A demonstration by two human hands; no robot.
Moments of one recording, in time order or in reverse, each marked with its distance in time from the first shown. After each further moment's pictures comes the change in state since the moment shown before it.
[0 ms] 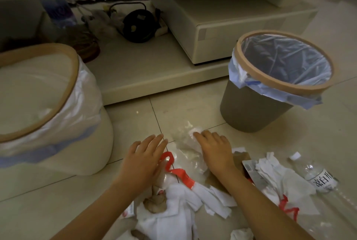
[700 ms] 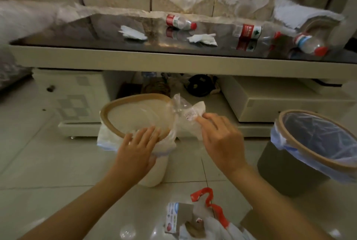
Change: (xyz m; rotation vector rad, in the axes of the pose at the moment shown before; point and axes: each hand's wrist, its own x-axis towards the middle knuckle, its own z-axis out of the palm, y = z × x) left_hand -0.094 -0.109 -0.168 0.162 0.218 -0.343; right_hand 0.045 -0.148 -0.225 0.205 0.715 -0.456
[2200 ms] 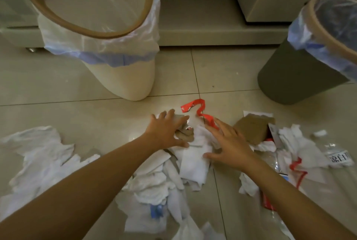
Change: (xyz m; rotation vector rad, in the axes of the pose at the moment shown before) left_hand -0.077 0.138 0.158 -0.268 -0.836 0.111; right_hand -0.274 0.028 0.038 0.217 -1.147 0.360
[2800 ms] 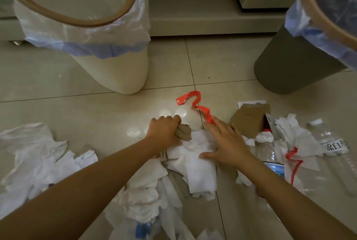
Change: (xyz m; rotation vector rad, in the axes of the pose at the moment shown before) left_hand 0.000 0.021 0.016 -0.165 0.031 -0.057; right_hand -0.008 0.003 0.018 -0.044 -0.057 0.077
